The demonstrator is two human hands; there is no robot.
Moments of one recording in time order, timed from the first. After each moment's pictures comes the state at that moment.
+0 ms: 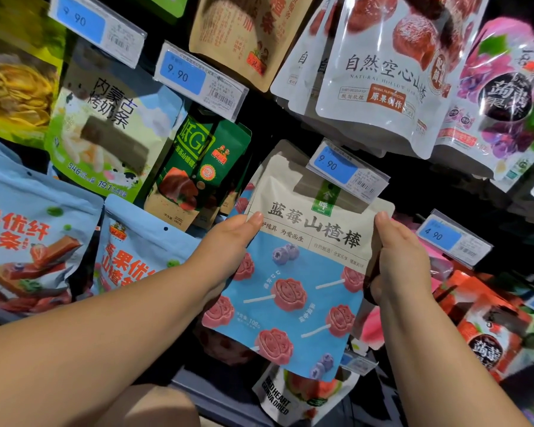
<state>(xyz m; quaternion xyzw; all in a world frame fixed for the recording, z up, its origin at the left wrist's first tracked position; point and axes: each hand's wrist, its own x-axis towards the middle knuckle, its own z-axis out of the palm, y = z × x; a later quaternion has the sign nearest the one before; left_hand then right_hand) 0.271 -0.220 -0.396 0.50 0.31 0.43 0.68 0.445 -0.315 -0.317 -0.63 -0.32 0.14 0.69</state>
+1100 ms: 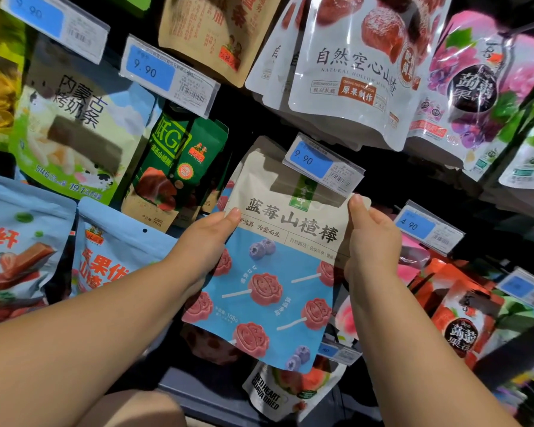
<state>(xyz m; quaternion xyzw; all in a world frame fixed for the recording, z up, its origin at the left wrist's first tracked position) 0.276 -0.210 -0.401 0.51 0.32 0.44 0.67 0.447 -0.299 -0.318 -0.66 -0.29 0.06 0.69</state>
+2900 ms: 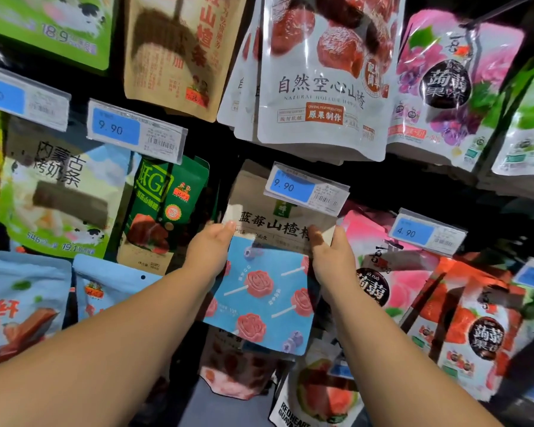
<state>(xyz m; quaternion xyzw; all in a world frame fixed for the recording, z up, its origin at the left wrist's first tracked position) 0.319 -0.146 -0.394 0.61 0.43 0.42 0.52 0.470 -0.258 -0.356 -0.75 -0.36 0.06 0.55</state>
